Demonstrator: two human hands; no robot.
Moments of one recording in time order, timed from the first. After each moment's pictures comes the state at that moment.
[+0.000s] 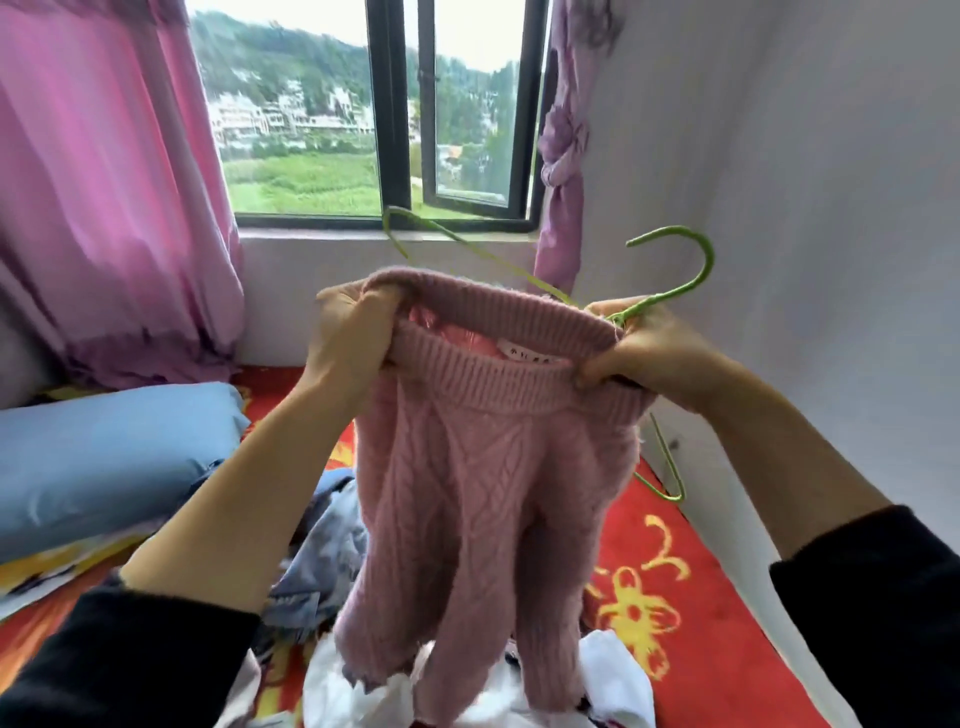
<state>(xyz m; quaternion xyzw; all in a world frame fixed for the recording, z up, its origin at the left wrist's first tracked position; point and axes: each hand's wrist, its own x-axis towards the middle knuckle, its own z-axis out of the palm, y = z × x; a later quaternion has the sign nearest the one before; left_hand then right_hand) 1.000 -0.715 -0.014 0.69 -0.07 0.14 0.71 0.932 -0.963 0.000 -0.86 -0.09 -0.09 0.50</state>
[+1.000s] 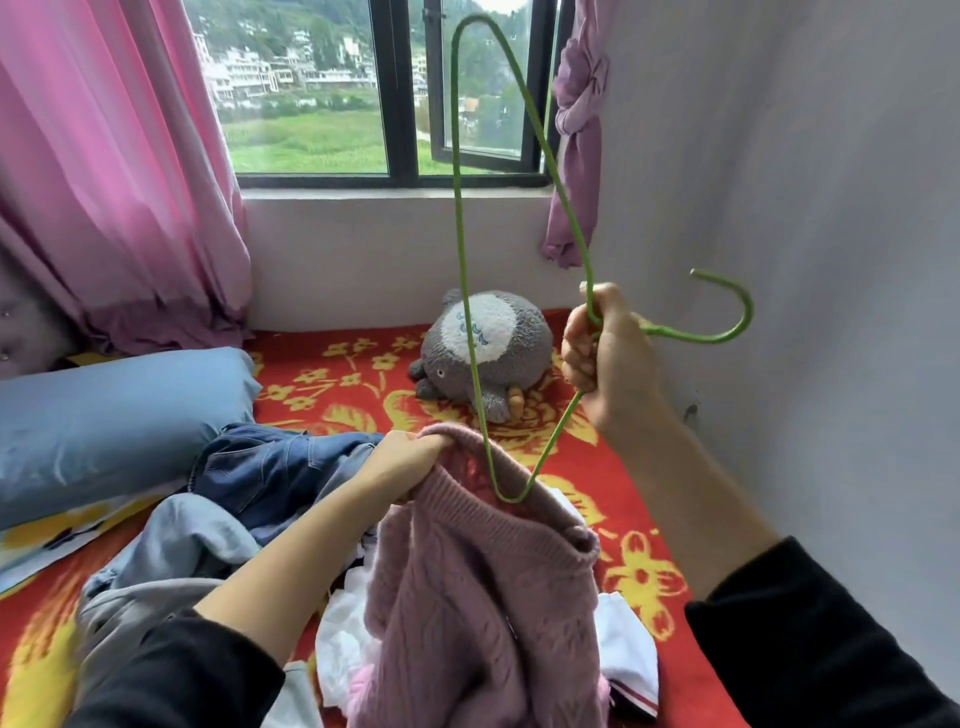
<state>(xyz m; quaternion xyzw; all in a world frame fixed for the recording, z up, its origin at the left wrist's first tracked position) 1.006 -0.739 -0.180 0.83 0.06 -0.17 0.53 0.958 -0.930 -0.070 -0.54 0.03 -0.18 0.82</state>
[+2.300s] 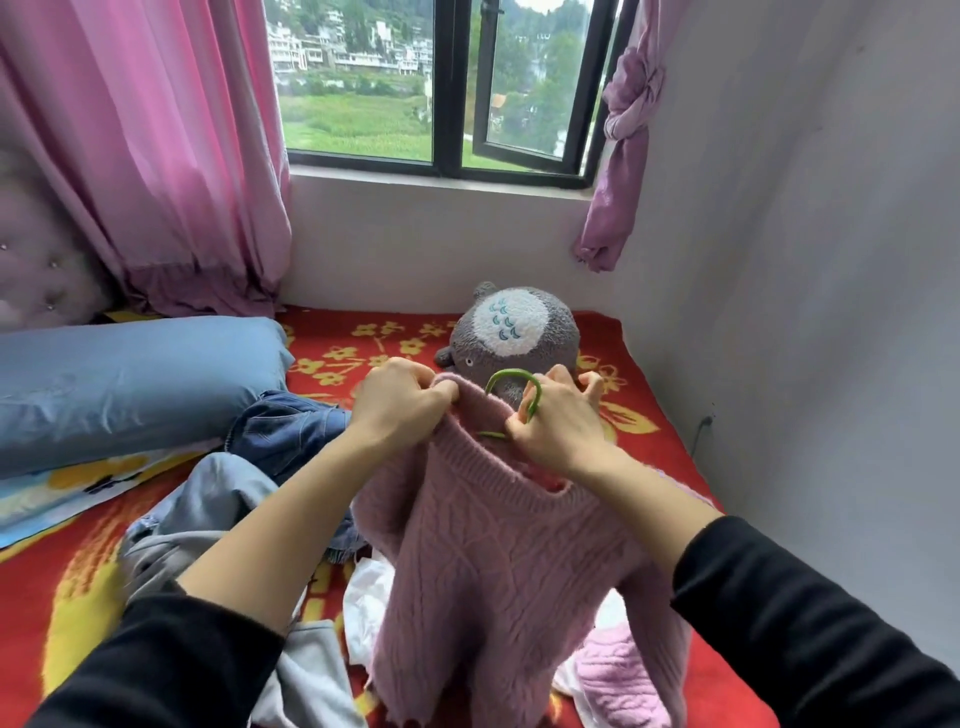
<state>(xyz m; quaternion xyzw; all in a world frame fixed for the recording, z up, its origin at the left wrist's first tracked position) 0.972 -0.655 -0.114 0.91 -0.09 0.06 0.40 0.958 -0.842 -0.136 -0.98 -0.02 -0.15 0.12</state>
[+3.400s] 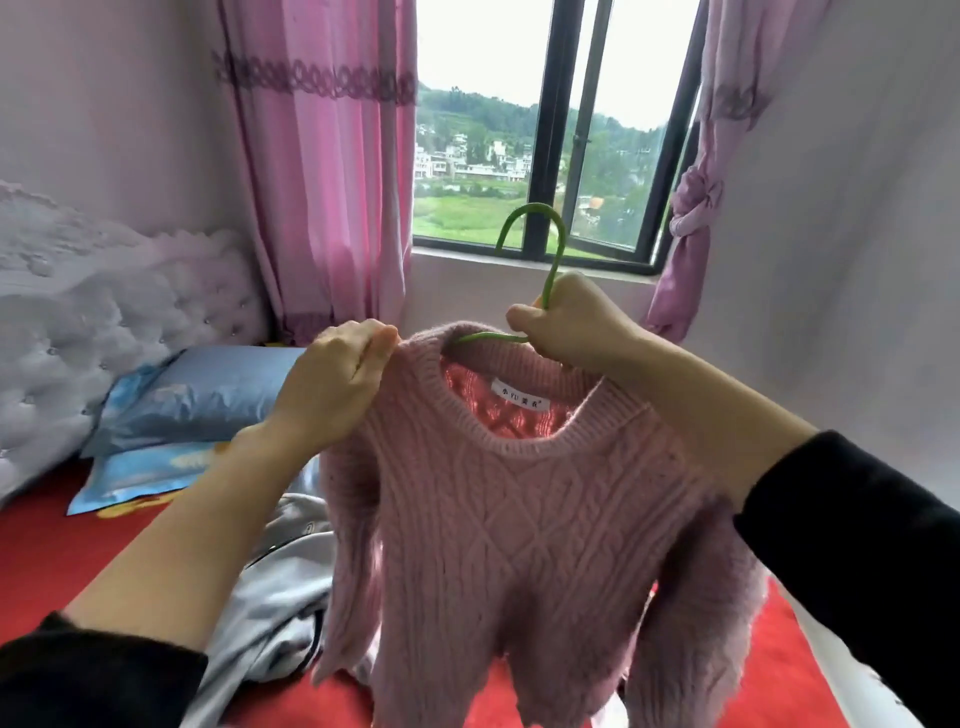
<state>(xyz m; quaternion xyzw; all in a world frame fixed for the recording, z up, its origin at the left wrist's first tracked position) 0.763 -0.570 -0.032 0.89 -0.10 0.32 0.30 0.804 -0.802 0.040 -0.91 -0.21 -0.11 0.35</state>
